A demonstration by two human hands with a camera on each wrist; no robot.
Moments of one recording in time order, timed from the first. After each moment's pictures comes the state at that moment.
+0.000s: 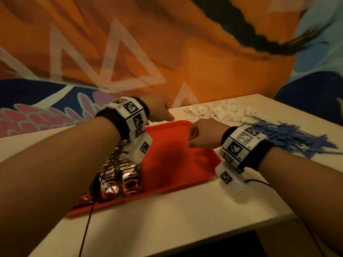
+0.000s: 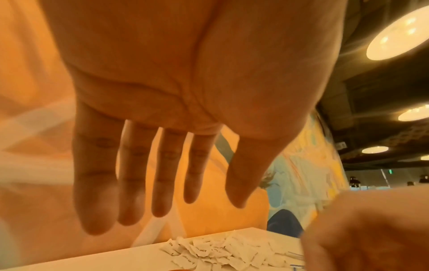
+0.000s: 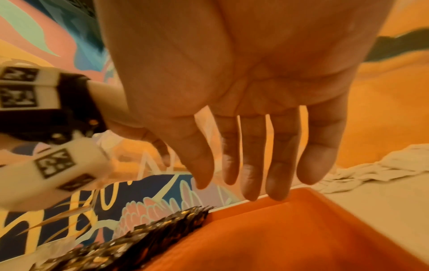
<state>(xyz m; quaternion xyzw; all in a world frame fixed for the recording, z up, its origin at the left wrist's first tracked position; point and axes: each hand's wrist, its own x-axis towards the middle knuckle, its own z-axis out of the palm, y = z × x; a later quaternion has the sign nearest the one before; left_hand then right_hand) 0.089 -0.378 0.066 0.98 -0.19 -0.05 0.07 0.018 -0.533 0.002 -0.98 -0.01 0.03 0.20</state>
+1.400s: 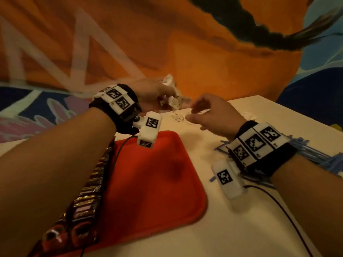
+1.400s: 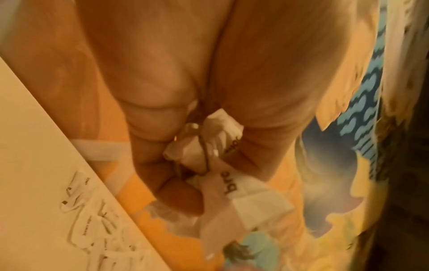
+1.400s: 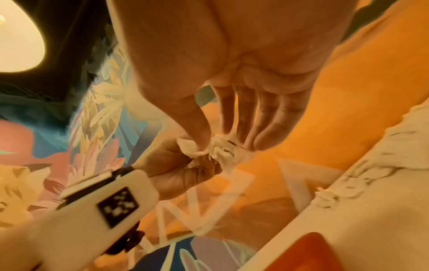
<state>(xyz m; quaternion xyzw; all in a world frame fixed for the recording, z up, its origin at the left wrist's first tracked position) 0.188 -0.468 0.070 0.75 -0.18 -0.22 0.60 0.079 -0.631 0.014 -0.87 0.01 -0.14 0.47</state>
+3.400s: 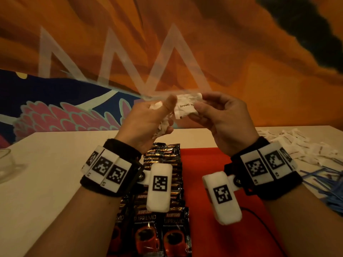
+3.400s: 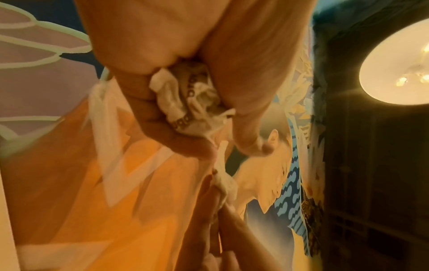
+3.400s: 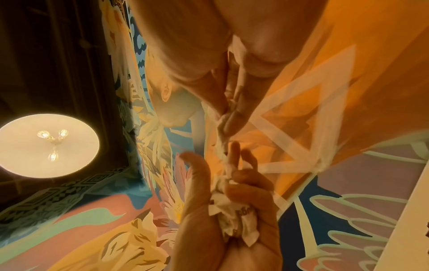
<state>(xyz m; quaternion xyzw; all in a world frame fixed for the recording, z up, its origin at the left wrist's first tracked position) 0.125 -0.259 0.047 0.68 -0.15 0.05 0.72 0.116 -0.424 0.043 -0.54 -0.16 -0.16 0.81</state>
